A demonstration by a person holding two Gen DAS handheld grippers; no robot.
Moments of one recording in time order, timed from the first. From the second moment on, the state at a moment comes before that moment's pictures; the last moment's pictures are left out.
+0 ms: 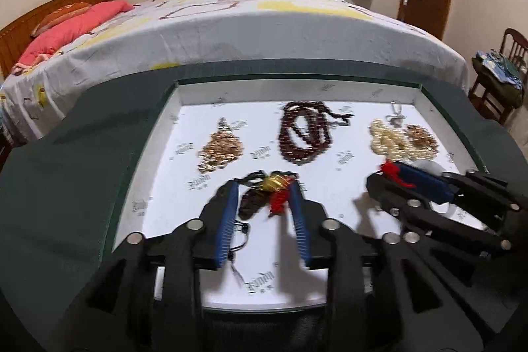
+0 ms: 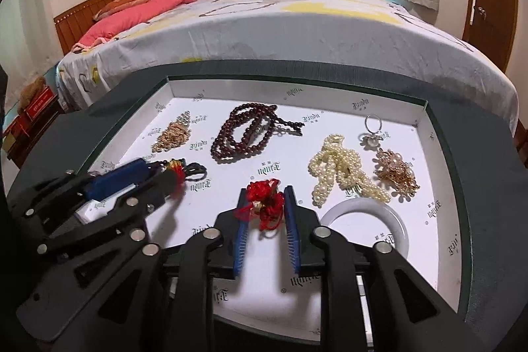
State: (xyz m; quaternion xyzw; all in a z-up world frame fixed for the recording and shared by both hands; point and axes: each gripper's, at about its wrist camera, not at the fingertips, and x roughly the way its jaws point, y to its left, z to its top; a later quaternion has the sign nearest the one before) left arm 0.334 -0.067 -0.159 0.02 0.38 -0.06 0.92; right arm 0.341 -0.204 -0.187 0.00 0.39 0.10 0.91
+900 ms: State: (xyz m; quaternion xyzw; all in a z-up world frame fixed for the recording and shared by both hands) left arm 0.226 -0.059 -0.110 0.04 0.35 -0.02 0.94; right arm 0.242 -0.244 -0.149 0.03 0.37 0.05 0.93
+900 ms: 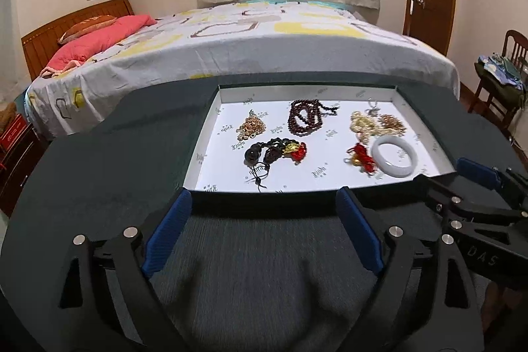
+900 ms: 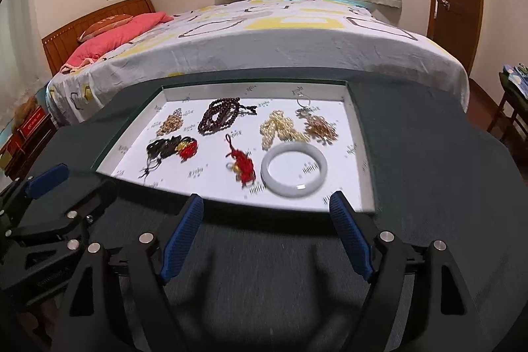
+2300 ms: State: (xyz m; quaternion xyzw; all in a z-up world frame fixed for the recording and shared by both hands) left arm 0.035 -0.034 0.037 -0.01 0.22 0.04 0.97; right arm 0.069 -0.257 -0.020 0.01 0.23 0.05 0.97
